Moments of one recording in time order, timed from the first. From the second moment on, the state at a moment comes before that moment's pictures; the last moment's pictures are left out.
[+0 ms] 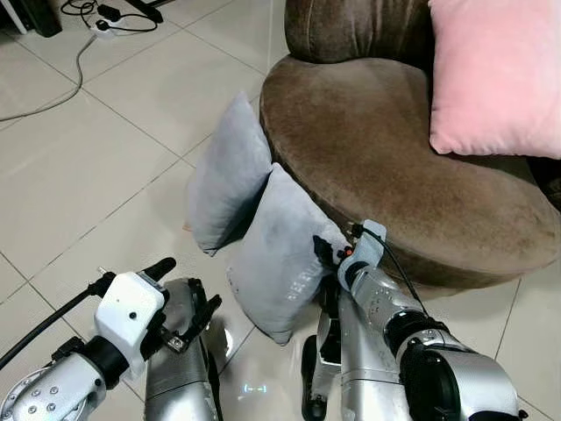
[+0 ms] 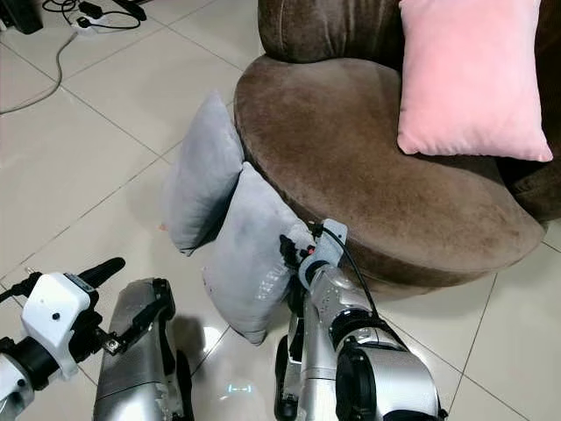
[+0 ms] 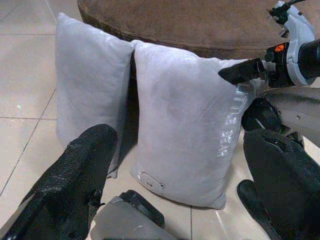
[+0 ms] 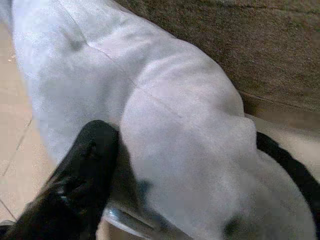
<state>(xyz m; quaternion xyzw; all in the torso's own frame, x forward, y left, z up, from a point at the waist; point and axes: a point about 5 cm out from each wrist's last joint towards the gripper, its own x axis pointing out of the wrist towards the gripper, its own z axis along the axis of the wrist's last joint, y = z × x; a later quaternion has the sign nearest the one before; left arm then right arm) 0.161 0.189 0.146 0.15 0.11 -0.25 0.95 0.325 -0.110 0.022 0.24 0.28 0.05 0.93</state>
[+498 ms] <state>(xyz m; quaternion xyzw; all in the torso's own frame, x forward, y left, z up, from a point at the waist) 0.162 0.190 0.145 0.14 0.12 -0.26 0.95 0.324 -0.110 0.022 0.25 0.27 0.07 0.93</state>
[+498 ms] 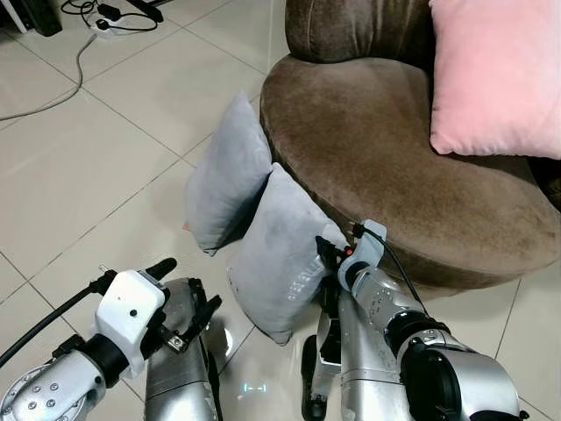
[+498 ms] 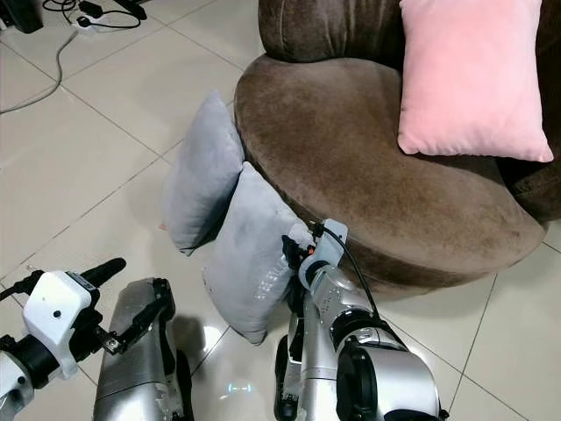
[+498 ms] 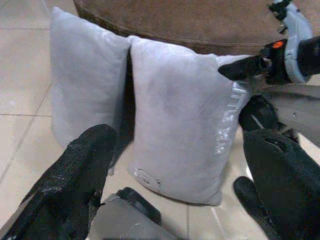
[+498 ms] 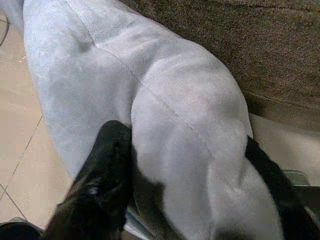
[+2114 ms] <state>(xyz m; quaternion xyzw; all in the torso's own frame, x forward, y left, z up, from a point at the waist) 0.174 0.213 0.136 0.09 0.10 -0.16 0.98 0.300 -0.116 0.030 0.45 0.15 0.22 0.85</state>
